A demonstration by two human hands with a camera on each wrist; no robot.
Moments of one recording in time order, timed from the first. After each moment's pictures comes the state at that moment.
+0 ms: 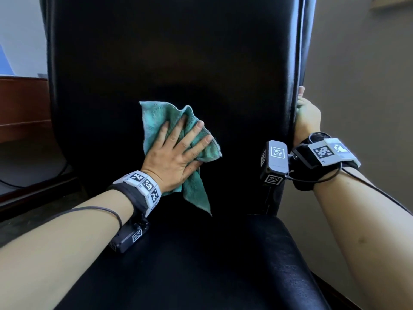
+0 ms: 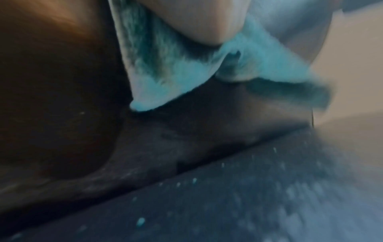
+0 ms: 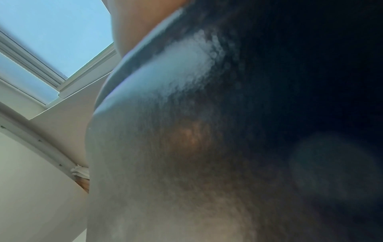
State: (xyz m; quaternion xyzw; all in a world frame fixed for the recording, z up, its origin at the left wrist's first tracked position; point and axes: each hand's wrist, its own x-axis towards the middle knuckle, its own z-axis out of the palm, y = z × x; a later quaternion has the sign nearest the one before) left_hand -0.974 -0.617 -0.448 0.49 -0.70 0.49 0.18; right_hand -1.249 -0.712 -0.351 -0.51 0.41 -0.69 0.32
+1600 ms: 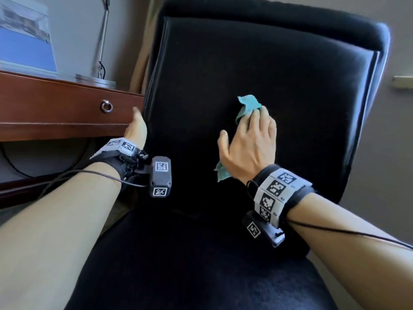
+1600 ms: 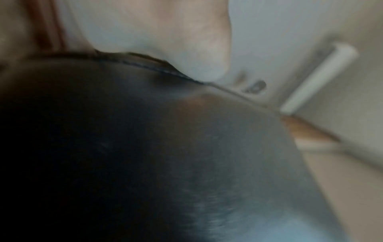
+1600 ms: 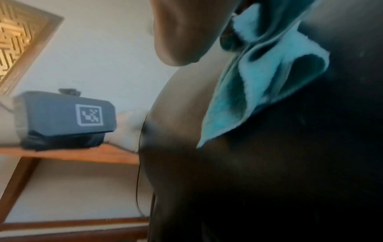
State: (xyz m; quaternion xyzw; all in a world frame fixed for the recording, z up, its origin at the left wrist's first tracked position) left_hand -0.815 -0.585 -0.353 0.60 -0.22 -0.31 0.71; right_hand -1.074 -0.591 -0.339 -0.73 0.45 -0.39 -0.33
